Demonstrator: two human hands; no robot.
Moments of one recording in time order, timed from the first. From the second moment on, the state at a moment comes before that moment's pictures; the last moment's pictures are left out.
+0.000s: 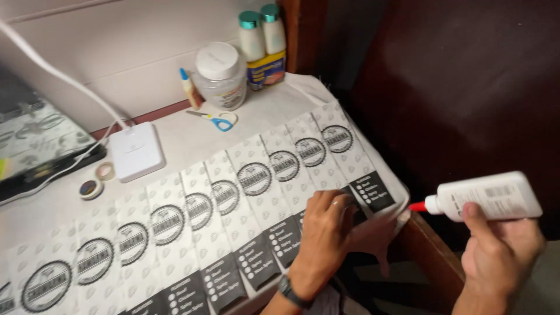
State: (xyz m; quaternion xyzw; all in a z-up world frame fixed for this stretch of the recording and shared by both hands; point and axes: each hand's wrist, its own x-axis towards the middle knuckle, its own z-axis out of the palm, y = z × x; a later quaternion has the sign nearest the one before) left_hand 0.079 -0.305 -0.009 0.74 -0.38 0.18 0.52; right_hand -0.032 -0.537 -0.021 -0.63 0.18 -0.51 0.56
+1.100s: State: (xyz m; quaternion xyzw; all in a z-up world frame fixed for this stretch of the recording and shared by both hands) left_hand 0.094 -0.385 -0.065 0.83 -0.39 0.13 0.38; right_hand -0.020 -0.528 -0.079 -0.66 0.25 -0.39 0.59
